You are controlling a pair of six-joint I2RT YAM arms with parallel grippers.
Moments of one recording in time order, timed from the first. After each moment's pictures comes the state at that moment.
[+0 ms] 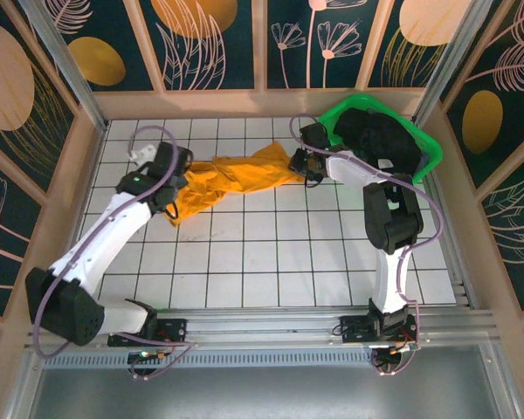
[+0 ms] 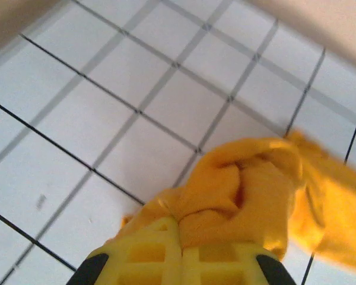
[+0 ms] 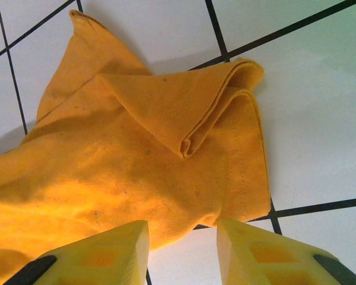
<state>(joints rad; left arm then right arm) -0.39 1.32 1.21 -0.80 -0.55 -0.89 0.40 2.01 1.50 -0.44 -0.04 0.73</state>
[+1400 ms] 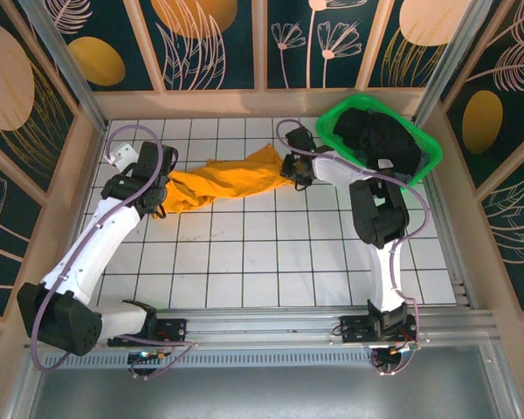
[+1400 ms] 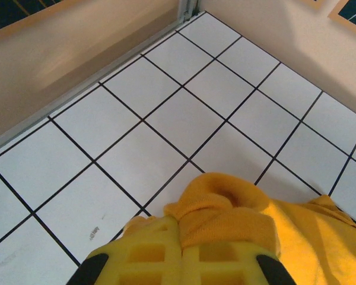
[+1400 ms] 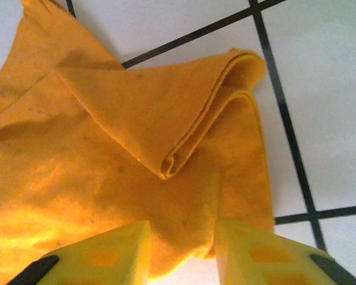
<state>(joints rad) -0.32 1.27 1.19 -0.82 -0.68 -0.89 0.46 2.13 1.59 -0.49 0.00 0.74</state>
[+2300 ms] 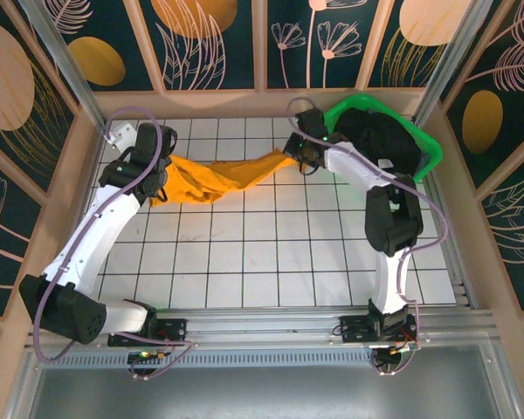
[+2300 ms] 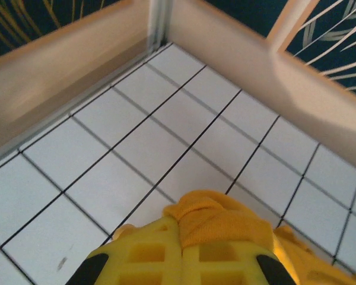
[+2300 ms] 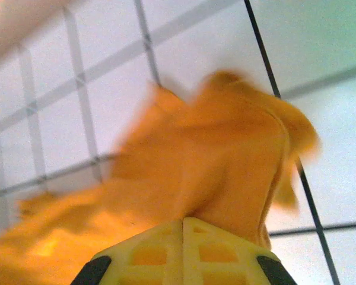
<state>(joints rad) -0.32 1.34 1.37 -0.79 -0.66 -0.82 0.43 1.98 1.66 -0.48 -0.01 0.74</state>
